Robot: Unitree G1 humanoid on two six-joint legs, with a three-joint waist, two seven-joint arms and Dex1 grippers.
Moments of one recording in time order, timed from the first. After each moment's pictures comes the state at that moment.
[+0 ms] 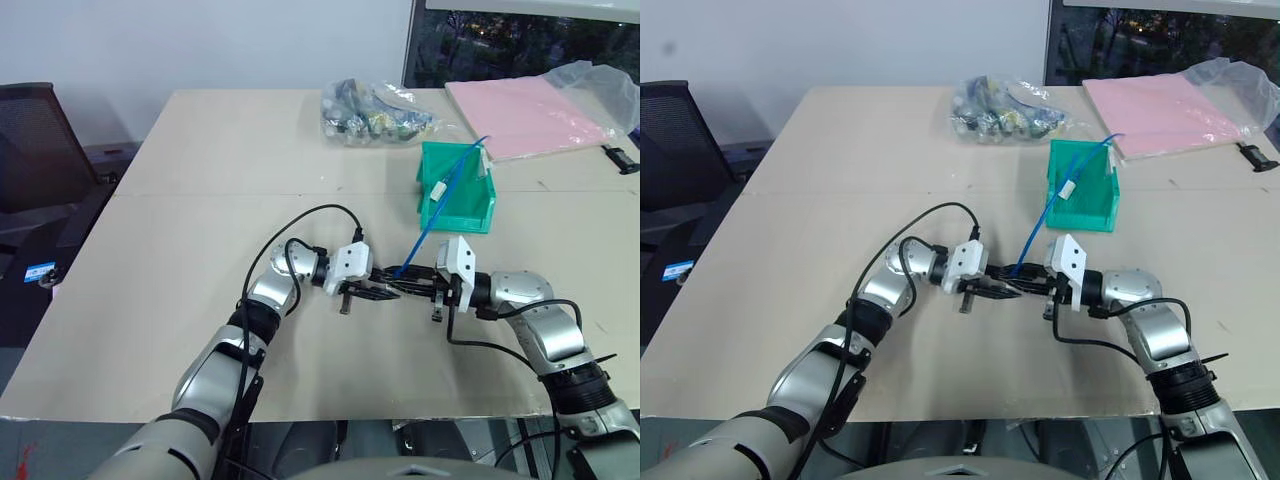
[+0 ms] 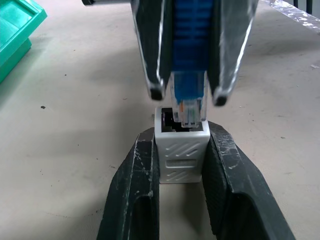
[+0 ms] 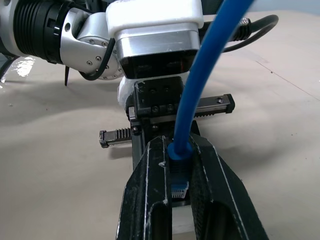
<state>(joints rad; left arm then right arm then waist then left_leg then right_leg) -0.70 0.26 -0.33 0.74 -0.10 -0.35 -1.37 -0.28 -0.47 0.19 -0.06 0.32 0.12 1.05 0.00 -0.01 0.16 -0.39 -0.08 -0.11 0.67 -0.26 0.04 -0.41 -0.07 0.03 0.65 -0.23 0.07</state>
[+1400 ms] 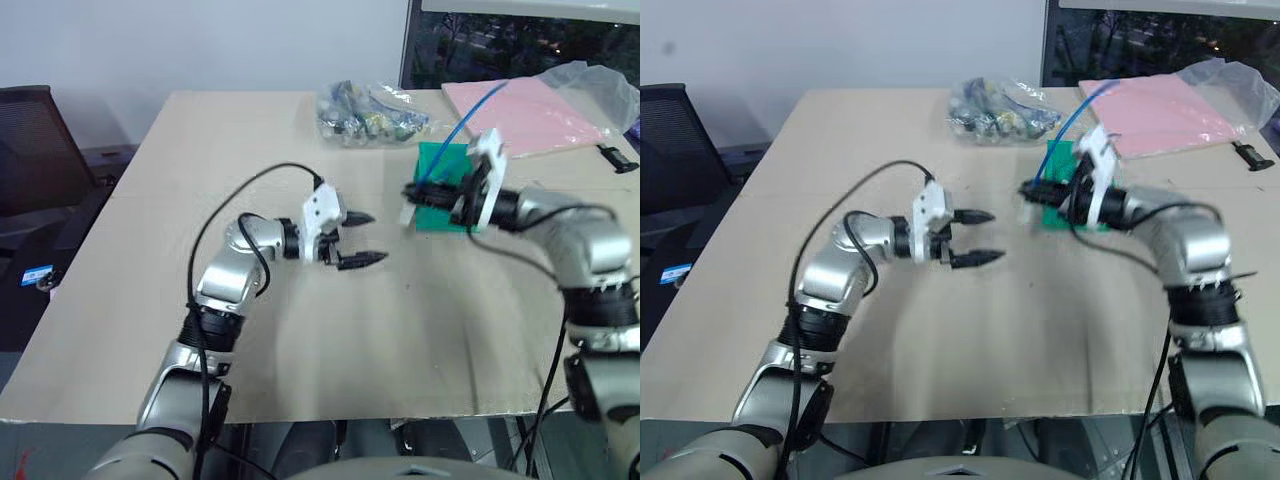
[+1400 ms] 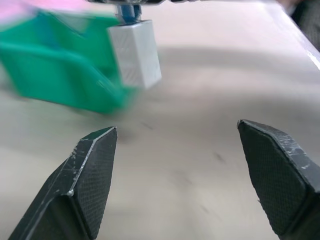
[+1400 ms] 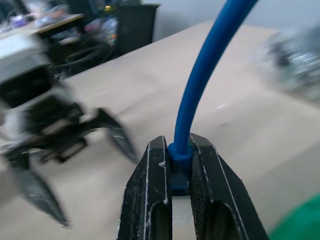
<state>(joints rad) -0.62 0.39 -0.11 -0.04 -0.28 0.54 -1.04 -0.82 -0.56 -0.01 0.14 0.56 0.79 0.91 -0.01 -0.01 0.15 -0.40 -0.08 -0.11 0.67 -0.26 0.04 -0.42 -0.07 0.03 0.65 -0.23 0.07</state>
